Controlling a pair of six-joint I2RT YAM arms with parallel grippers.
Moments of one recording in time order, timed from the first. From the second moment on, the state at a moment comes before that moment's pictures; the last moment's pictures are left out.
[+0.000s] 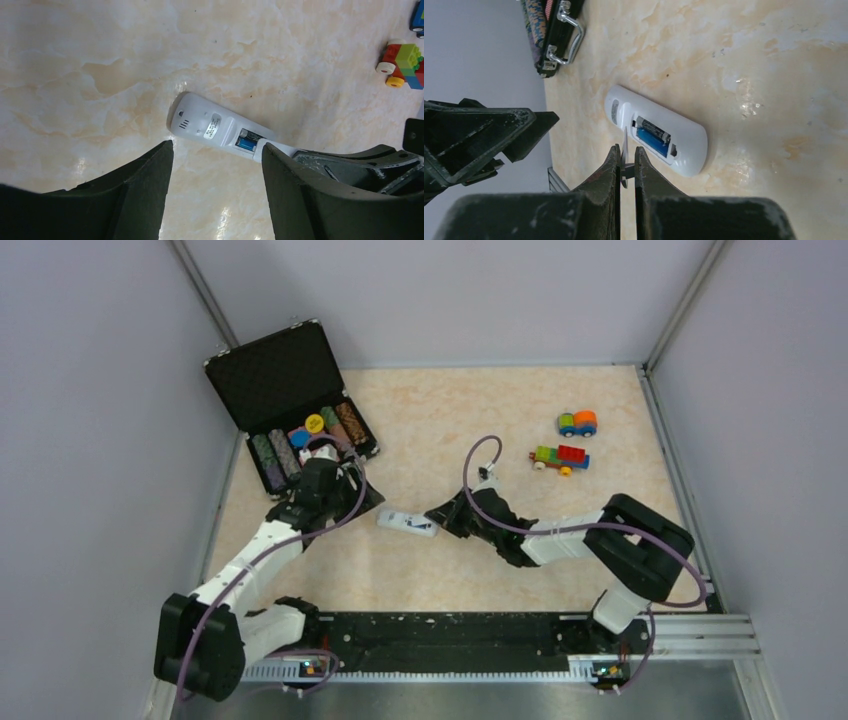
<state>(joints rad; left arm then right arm) -0.31 1.07 0.63 -0.31 0.09 -0.76 0.91 1.61 0.58 0.60 0.11 1.20</state>
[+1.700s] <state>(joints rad) -0.24 1.25 0.57 -0.16 0.38 -0.71 0.96 1.76 0.66 0.58 0.24 1.38</state>
